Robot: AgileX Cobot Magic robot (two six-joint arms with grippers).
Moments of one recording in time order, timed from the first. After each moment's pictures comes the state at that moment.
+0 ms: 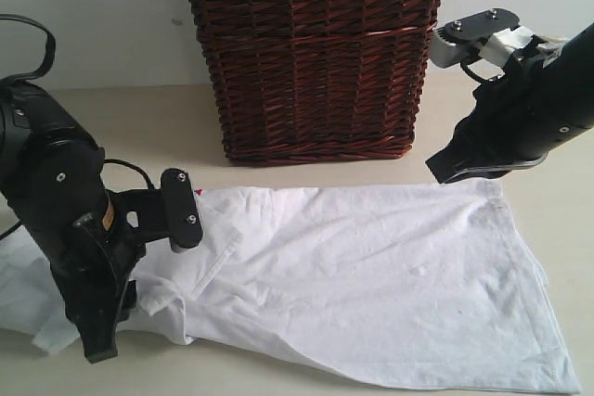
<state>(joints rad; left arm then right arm) -0.63 1.71 -0.89 0.23 0.76 0.48 0.25 1.50 -0.98 0.40 0.71 -0.59</state>
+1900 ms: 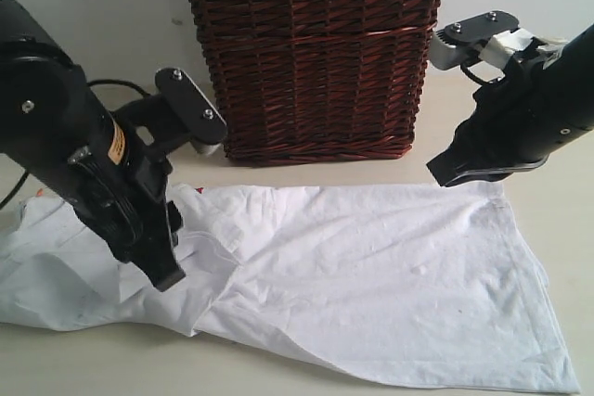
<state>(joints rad) -0.72 1.57 -1.02 0.24 0.80 0.13 0.25 1.50 -0.98 0.40 0.73 -0.59</state>
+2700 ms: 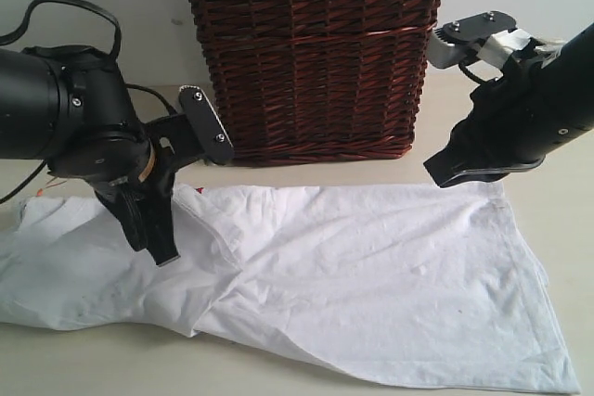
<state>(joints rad) -0.68 1.77 -1.04 0.69 0.68 -0.09 0.25 1.50 -0.98 0.44 0.74 -0.62</state>
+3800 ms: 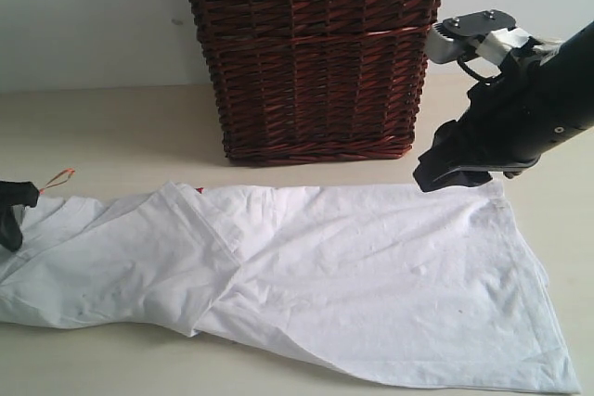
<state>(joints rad) 0.10 1.83 -1.01 -0.17 0.69 0.12 0.25 1.50 -0.98 0.49 0.74 -0.62</state>
